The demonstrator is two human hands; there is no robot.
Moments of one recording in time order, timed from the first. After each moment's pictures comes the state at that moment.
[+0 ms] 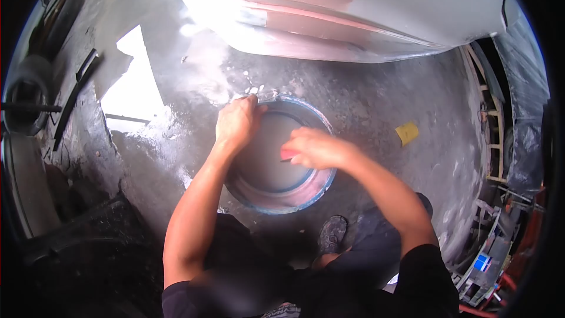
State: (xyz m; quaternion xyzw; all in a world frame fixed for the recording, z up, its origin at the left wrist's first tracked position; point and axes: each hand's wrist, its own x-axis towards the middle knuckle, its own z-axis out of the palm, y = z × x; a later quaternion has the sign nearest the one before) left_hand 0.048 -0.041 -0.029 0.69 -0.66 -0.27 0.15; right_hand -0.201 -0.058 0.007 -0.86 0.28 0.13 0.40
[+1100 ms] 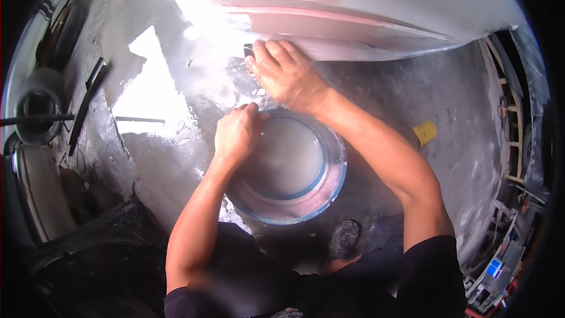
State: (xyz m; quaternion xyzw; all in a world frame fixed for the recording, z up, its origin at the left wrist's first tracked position) left_hand 0.045 -0.046 -0.021 0.69 -0.67 -0.23 0.12; right_hand -0.140 -0.183 0.001 -0.92 0.16 -0.29 -0.20
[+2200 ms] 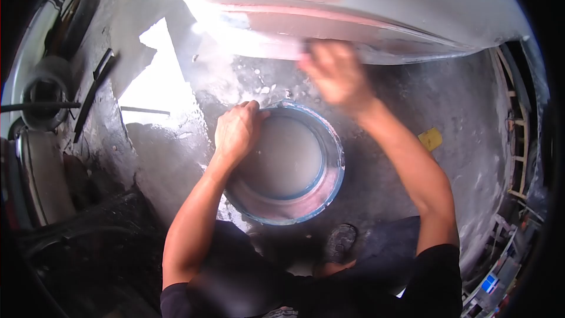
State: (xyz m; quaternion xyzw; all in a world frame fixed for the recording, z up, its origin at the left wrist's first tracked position) left_hand 0.037 -0.043 -0.022 0.71 -0.66 -0.21 0.11; right_hand -0.211 -0.190 0.001 -0.90 0.19 -0.33 -0.22
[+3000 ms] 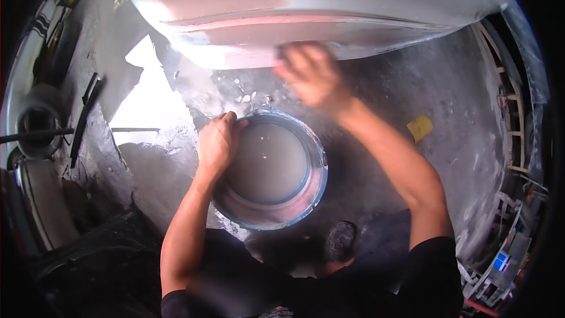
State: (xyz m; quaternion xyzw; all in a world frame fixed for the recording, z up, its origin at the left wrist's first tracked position) left_hand 0.037 -0.041 -0.031 0.71 -0.68 -0.17 0.11; right_hand -0.228 -0.188 -0.007 -0.88 0.21 -0.36 -0.21
